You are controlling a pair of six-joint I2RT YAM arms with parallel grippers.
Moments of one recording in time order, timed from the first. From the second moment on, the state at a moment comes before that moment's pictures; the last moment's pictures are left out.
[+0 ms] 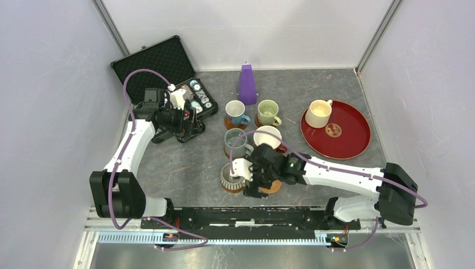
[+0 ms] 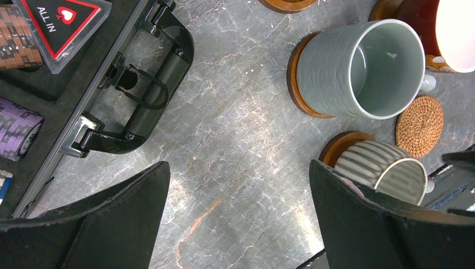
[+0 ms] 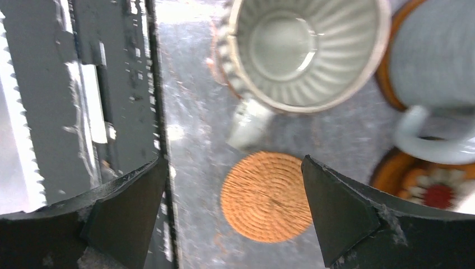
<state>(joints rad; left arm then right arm) -0.02 1.36 1.11 -0.73 0.48 0.17 1.13 1.31 0.82 -0.45 -0.20 -0.33</state>
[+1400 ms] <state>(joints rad) -0.02 1.39 1.11 -0.73 0.51 0.17 -0.23 2.22 1.92 -0.50 -0.40 -0.46</state>
